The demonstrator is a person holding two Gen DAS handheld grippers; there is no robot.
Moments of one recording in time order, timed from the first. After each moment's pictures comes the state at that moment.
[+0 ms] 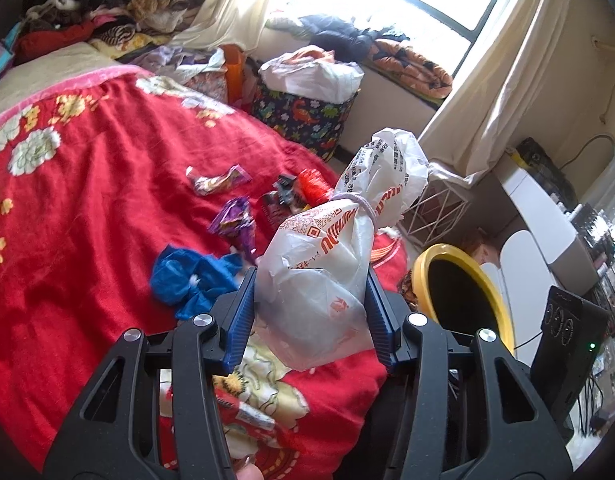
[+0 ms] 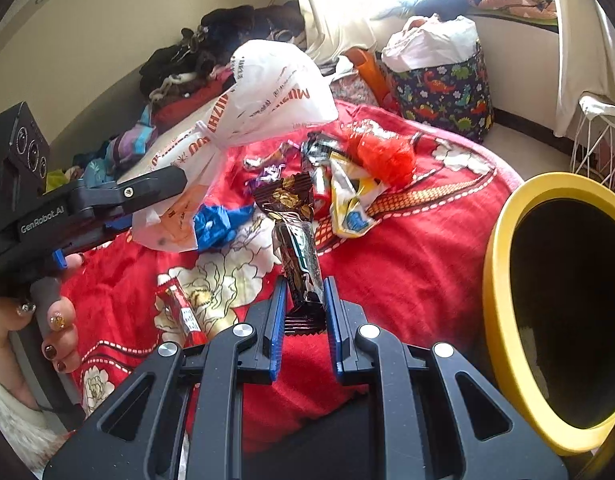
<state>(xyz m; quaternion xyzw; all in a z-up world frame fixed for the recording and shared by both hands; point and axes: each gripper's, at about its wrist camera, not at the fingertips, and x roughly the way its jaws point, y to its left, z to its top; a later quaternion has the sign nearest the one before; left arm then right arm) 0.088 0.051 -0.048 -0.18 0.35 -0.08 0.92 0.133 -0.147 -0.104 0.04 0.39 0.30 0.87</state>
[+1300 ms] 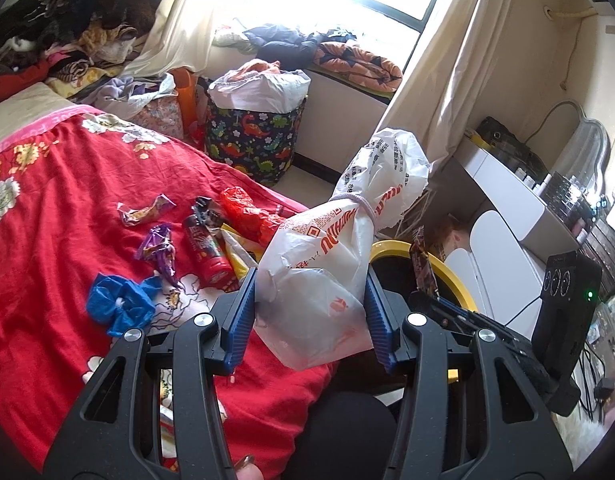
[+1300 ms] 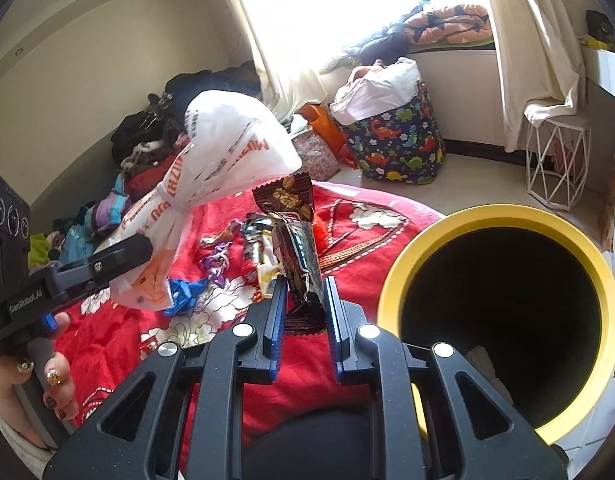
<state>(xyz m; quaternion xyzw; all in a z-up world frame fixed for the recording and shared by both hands) 0.084 -0.014 -0.022 -0.14 0.32 -0.14 0.93 0.125 -0.223 -0.070 0.11 0.31 0.23 0.91</state>
